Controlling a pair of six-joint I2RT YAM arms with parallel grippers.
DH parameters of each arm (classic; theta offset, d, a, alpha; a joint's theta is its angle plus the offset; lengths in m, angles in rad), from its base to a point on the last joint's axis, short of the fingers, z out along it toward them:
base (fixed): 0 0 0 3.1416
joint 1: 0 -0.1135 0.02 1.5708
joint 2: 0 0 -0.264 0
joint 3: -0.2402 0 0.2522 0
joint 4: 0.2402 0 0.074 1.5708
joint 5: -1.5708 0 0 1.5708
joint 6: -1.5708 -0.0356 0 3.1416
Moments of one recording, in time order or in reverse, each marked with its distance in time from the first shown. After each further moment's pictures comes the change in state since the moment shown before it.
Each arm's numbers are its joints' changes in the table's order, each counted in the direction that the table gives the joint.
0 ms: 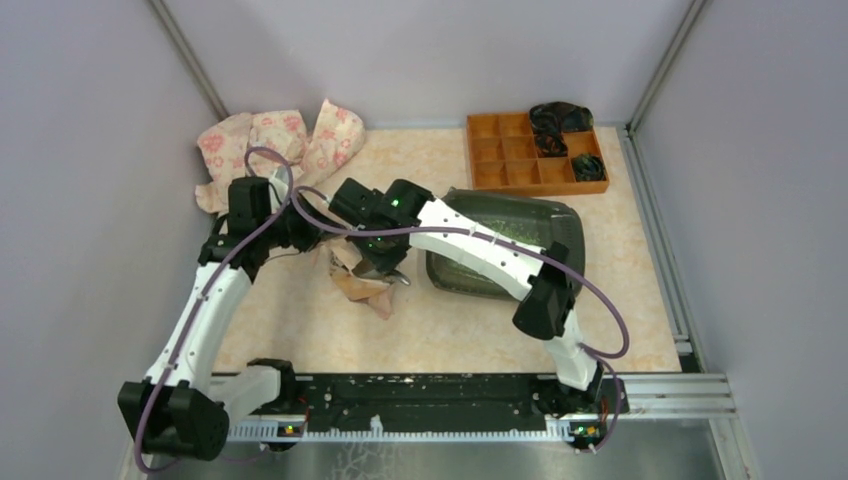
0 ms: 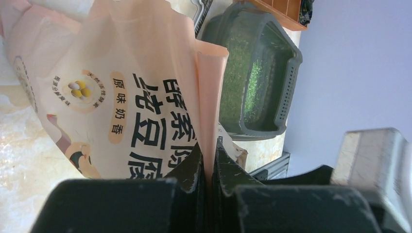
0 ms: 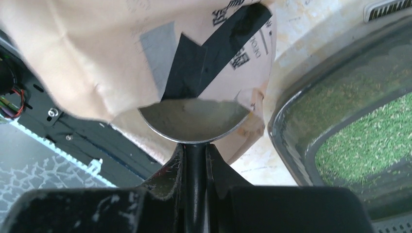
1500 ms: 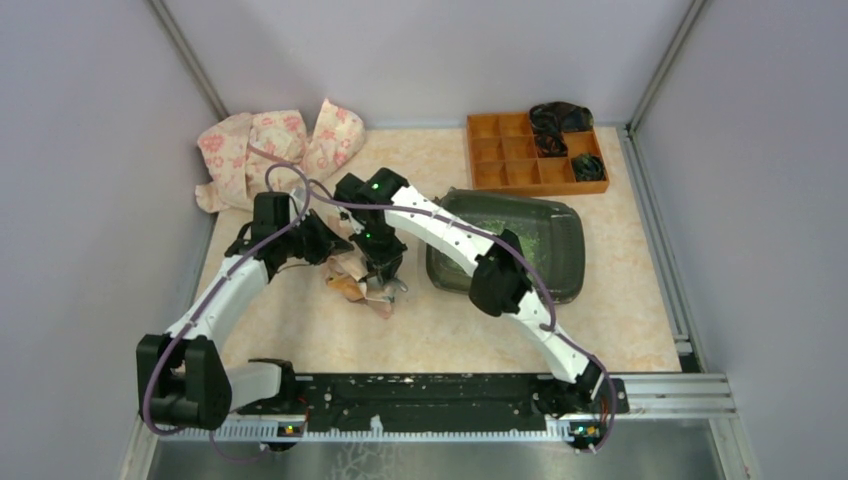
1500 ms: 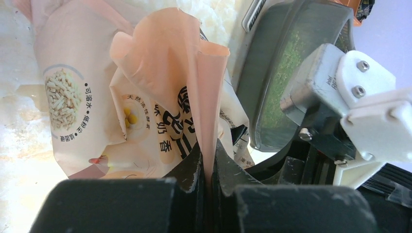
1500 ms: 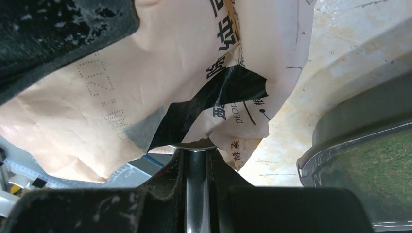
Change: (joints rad) left arm 0.010 0.150 0.193 -0.211 0.019 -0.023; right arm 0.129 0.376 -0.315 0.222 0.286 -0.005
